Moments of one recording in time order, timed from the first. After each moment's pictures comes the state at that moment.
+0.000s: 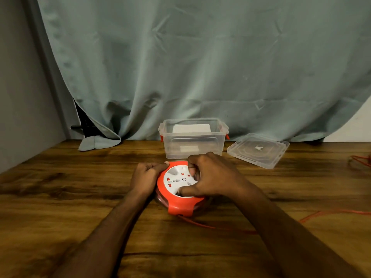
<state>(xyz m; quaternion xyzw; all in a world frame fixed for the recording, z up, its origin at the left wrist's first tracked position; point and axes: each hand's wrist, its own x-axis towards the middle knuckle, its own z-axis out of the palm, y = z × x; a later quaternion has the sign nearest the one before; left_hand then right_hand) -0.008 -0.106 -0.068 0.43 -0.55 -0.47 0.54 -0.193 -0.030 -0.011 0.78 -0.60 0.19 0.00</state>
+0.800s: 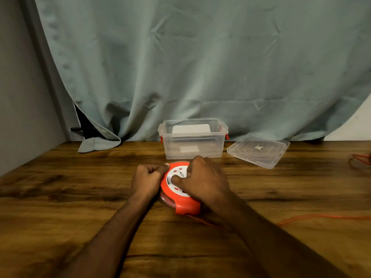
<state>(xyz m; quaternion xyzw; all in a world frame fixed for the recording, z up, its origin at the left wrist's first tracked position) -0.012 -0.104 -0.071 0.47 -0.56 -0.43 0.53 -0.160 -0.042 -0.036 0.64 -0.71 0.28 -0.01</state>
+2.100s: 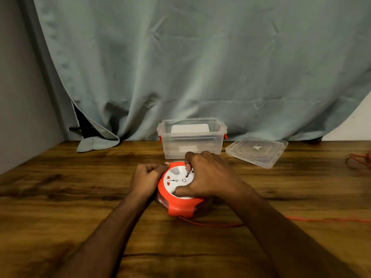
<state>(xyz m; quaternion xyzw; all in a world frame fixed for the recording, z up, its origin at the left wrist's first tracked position) -0.014 -0.097 -0.063 0.44 -0.54 -0.47 0.53 -0.185 -0.031 -0.013 0.77 -0.61 0.18 0.08</state>
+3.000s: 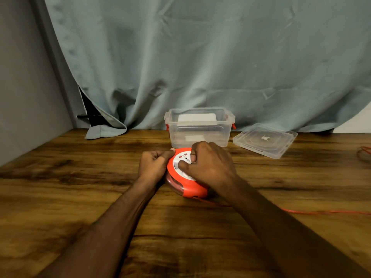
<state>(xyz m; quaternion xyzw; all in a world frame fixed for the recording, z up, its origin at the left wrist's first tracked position) -0.017 -0.099 -0.066 0.44 -0.50 -0.48 0.57 -0.161 -0.040 -0.029 0.68 -0.68 0.28 0.05</state>
